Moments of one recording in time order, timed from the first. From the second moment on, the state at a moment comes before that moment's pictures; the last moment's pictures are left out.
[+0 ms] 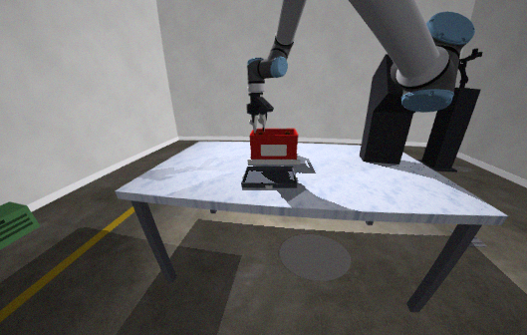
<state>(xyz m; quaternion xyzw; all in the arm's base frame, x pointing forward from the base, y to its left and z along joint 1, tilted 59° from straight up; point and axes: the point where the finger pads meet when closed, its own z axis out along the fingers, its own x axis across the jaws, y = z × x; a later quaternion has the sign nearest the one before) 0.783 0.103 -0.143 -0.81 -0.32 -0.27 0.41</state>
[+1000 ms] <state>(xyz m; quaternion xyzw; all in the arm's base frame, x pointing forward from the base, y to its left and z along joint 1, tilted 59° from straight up) 0.786 0.120 -0.153 -0.81 -0.32 -0.27 0.41</state>
